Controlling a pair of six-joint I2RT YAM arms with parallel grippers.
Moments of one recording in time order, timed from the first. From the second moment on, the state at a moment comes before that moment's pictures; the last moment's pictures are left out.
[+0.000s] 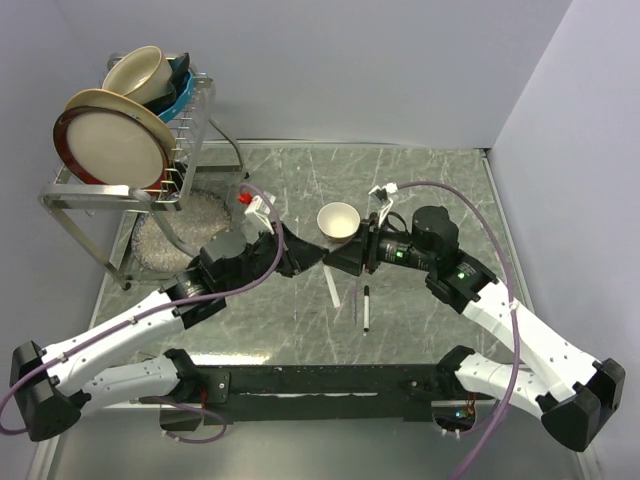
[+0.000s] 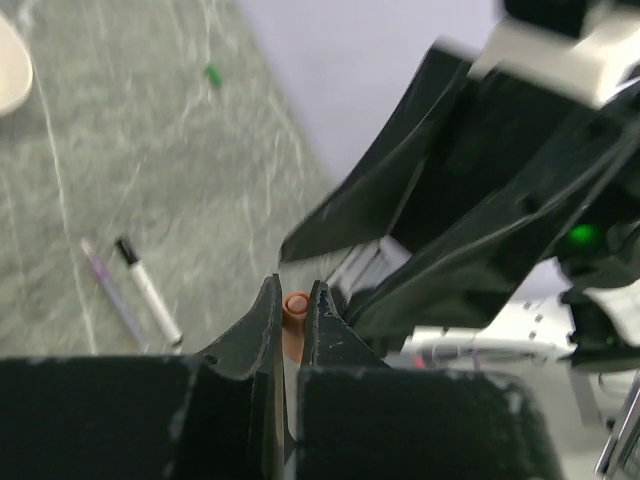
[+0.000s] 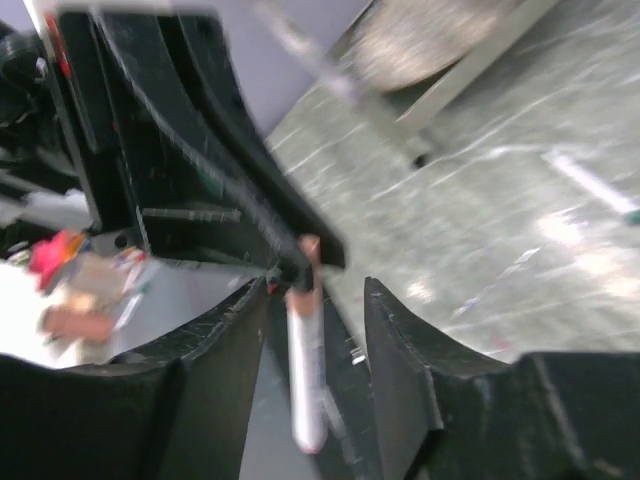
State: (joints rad) left arm -0.91 0.97 0.82 0.06 0.07 -0.89; right arm 0.65 0.96 0.89 -0.14 -0.54 0.59
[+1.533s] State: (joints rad) left arm -0.79 1.79 1.18 -0.20 0.11 -0.79; right arm 0.63 0.62 0.97 -0.49 0.16 0.54
